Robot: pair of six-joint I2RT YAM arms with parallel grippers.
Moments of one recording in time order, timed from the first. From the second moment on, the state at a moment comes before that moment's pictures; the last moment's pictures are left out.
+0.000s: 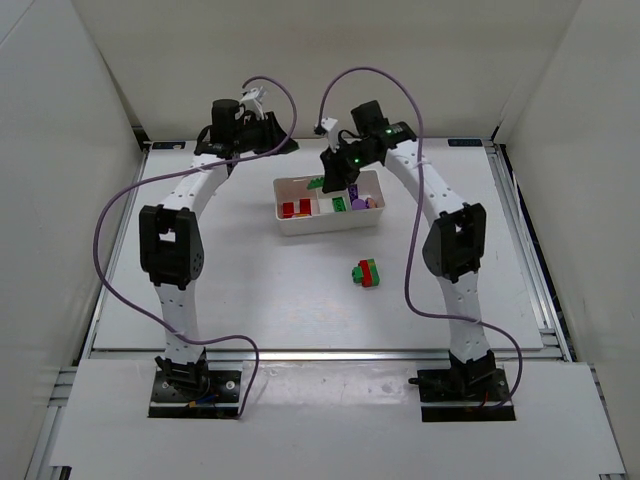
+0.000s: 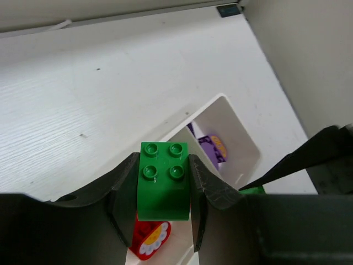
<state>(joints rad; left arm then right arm) -0.19 2.09 1.83 -0.12 0.63 -0.35 0.46 2.25 2.29 -0.96 -0.69 -0.43</state>
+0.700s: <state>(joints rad) -0.18 2.03 1.84 -0.22 0.54 -0.27 0.47 2.36 2.29 -1.01 -0.33 -0.43</state>
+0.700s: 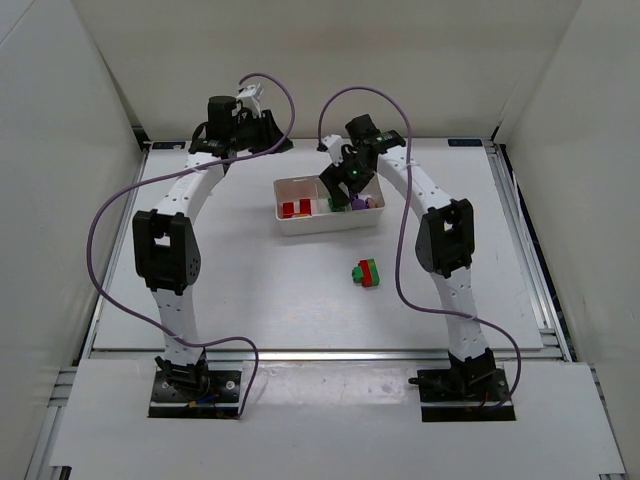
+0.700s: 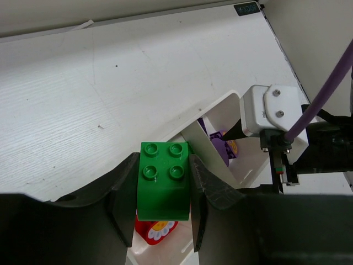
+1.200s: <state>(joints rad) -0.29 2.10 1.91 -0.29 0.68 -0.29 0.37 2.10 2.23 -0.95 -0.38 -0.31</state>
